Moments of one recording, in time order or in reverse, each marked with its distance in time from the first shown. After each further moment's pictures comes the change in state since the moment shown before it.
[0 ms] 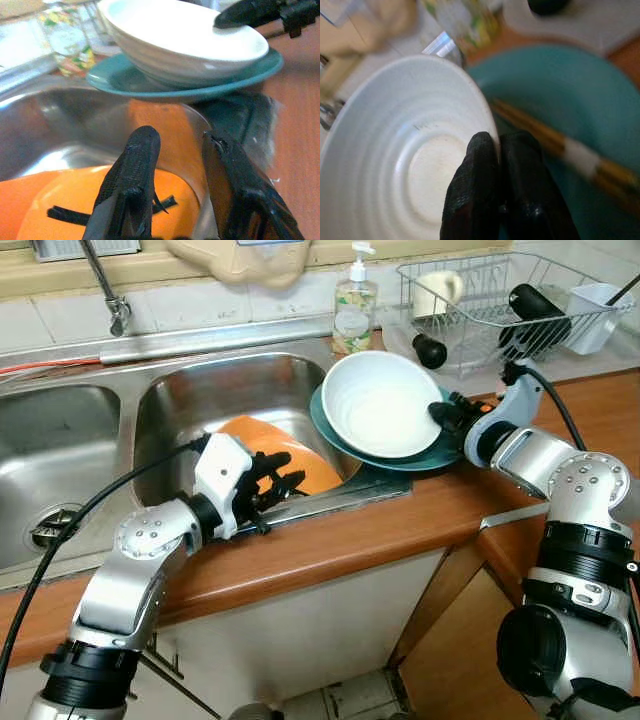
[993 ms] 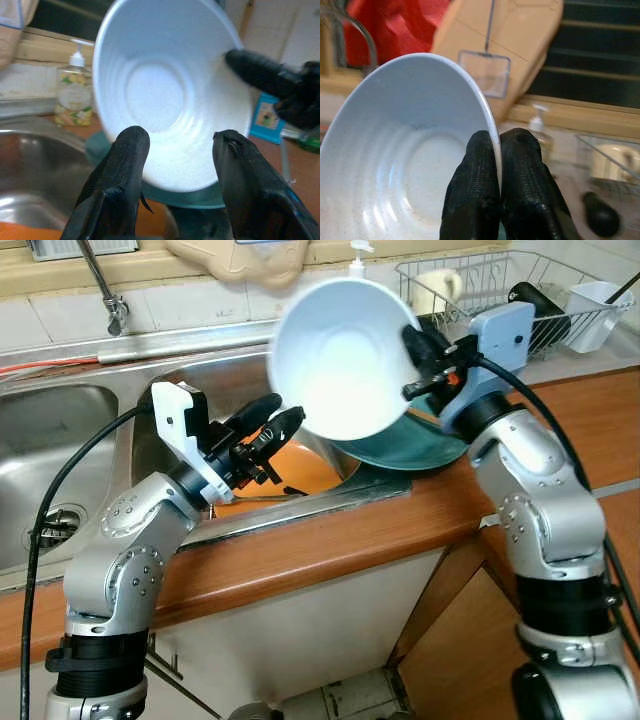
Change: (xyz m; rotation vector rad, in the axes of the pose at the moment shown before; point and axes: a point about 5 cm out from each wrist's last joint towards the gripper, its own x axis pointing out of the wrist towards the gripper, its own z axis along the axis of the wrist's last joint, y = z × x) left arm -0.002 0.009 0.041 -0.340 -0.290 0.048; right arm -0.031 0.083 -0.008 -0.747 -0.486 0.344
